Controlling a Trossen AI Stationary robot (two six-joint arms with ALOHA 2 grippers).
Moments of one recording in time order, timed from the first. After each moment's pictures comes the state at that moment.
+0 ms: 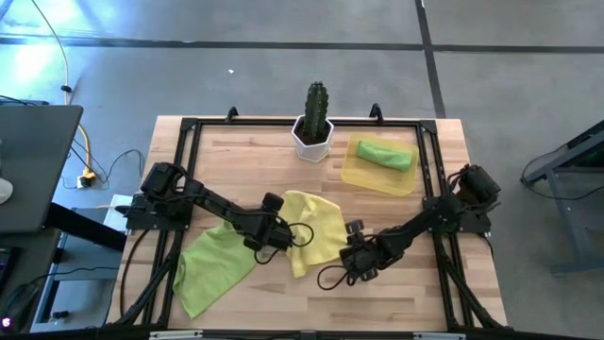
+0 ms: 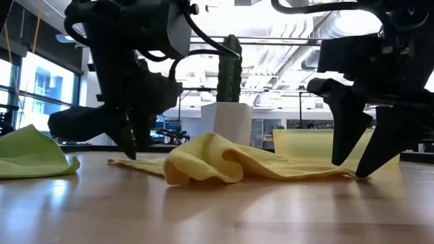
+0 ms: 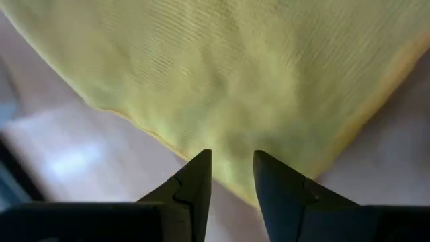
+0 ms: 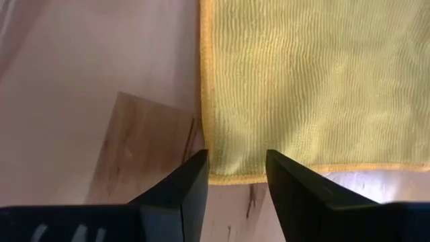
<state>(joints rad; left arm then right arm) -0.18 1.91 1.14 -0.85 -0.52 0.16 0.53 1.78 0.96 -0.51 0.34 0.13</state>
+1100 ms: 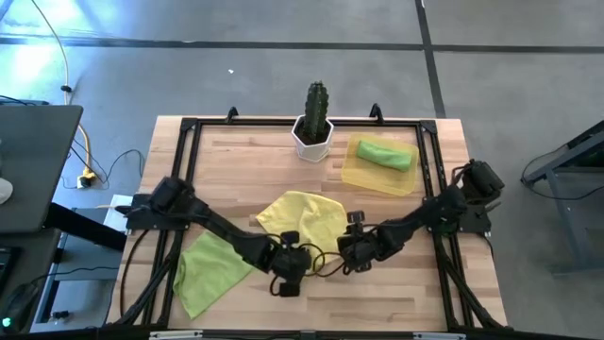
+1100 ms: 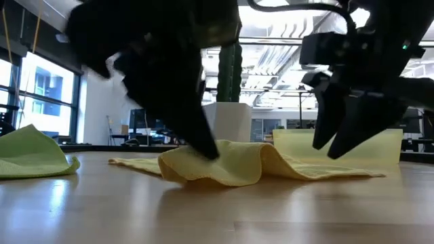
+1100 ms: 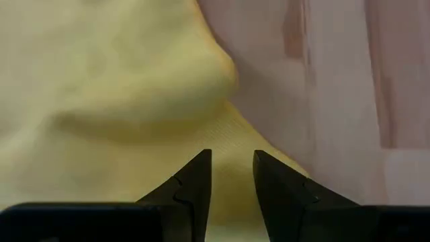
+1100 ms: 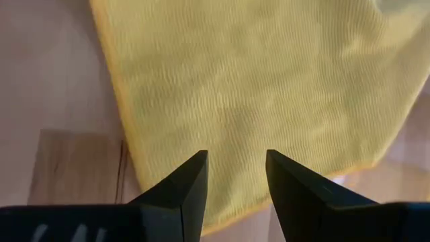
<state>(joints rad) -0.36 2.02 1.28 -0.30 -0.26 -0.41 0.48 1.72 0.94 -0.48 0.41 0.20</state>
